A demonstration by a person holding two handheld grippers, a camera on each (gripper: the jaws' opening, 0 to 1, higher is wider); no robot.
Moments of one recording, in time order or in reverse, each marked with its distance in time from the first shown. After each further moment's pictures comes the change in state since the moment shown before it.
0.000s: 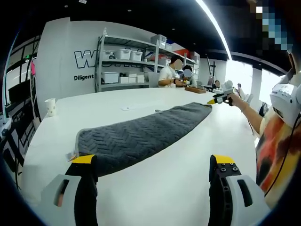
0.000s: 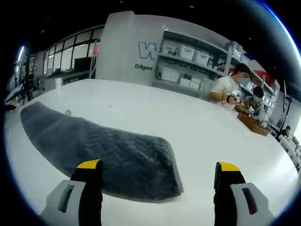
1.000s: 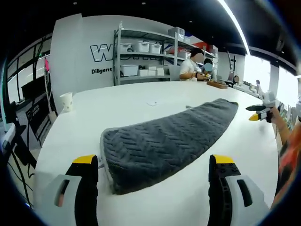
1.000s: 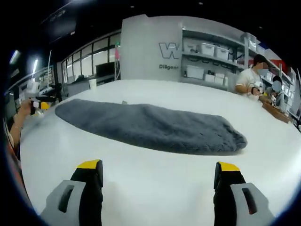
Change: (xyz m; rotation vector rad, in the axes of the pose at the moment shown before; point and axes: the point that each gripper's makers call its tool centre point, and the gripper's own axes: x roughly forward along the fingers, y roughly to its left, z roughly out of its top) left arm 0.030 0.083 0.010 -0.032 0.060 0.186; right arm -0.068 0.145 -0.048 0.051 0.007 0.220
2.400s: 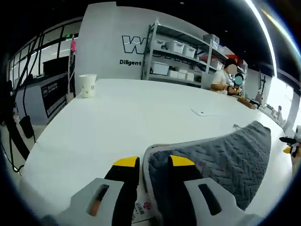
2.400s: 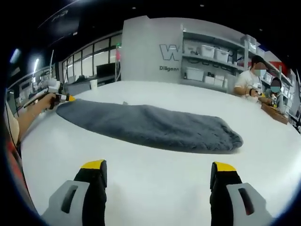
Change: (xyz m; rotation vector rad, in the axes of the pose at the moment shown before) left arm 0.094 0.099 0.002 -0.202 -0.002 0.180; right arm -0.011 -0.003 -0.002 0.004 -0.022 -0.001
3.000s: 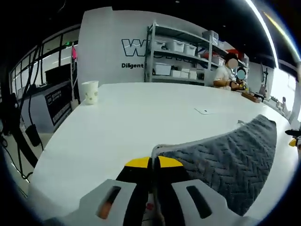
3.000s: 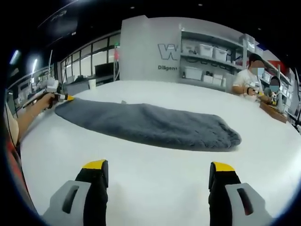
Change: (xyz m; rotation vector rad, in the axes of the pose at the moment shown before) left arm -0.008 0.003 0.008 0.068 -0.025 0.058; right arm -0.002 -0.001 -0.003 -0.003 0.007 -0.014
